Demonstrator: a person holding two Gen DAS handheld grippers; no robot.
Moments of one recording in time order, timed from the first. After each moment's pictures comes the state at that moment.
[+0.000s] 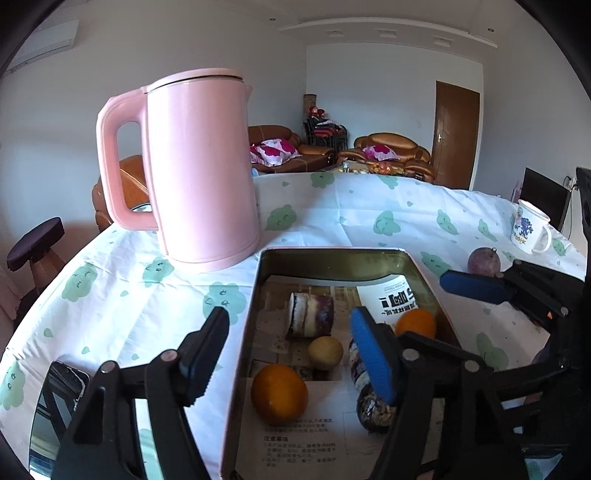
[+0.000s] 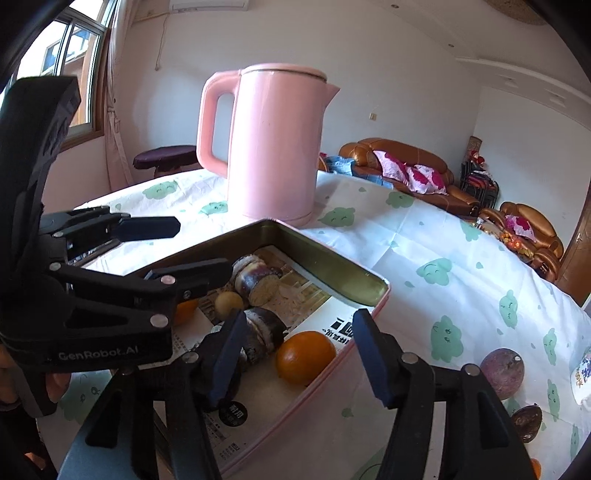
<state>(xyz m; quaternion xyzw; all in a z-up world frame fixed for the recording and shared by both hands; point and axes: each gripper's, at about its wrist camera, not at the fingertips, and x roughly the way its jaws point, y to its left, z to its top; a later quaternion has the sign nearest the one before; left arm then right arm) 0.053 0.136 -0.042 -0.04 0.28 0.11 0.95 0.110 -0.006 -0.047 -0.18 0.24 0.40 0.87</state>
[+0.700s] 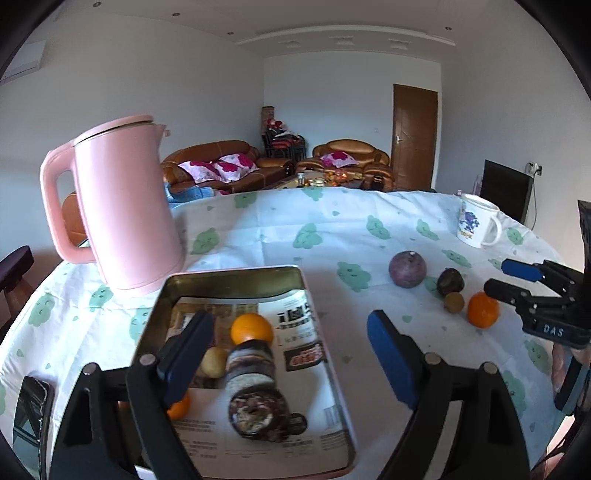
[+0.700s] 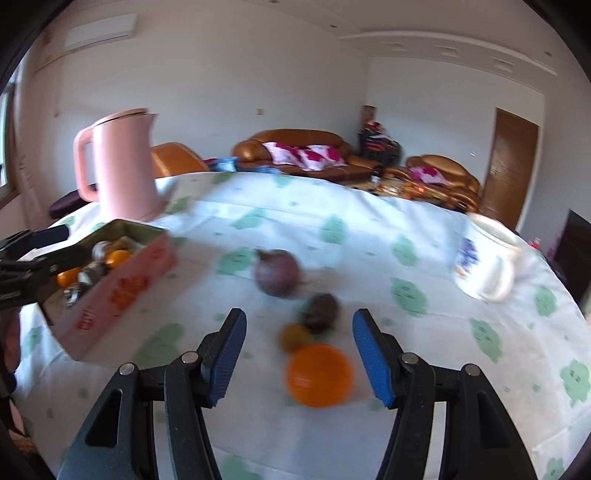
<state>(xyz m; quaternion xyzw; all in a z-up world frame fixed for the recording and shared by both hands) 0.057 0.051 -0.021 -0.01 0.27 0.03 0.96 0.140 -0.210 -0.034 -0.10 0.28 0.21 0.93</state>
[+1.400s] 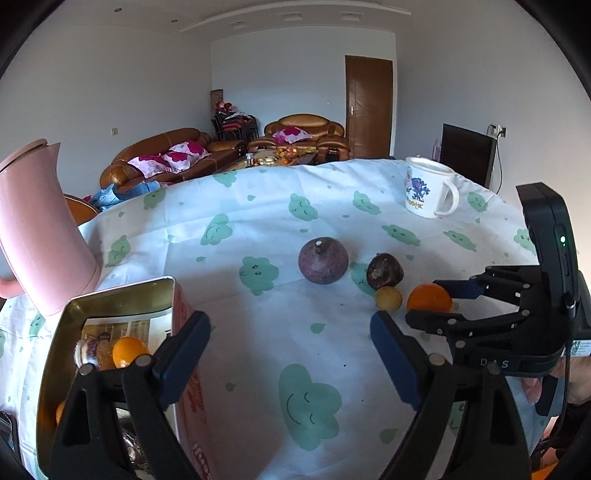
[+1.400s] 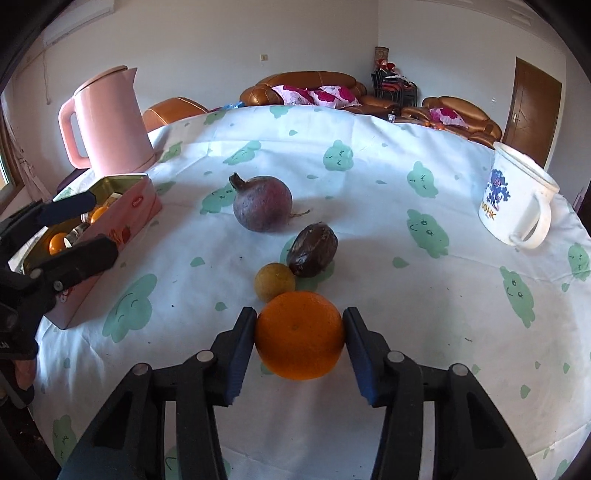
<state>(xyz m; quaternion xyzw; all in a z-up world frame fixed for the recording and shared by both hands) 0.105 -0.030 -0.029 0.03 0.31 -0.05 0.95 0.172 -0.214 -0.069 -0.09 0.39 0.25 0.88</state>
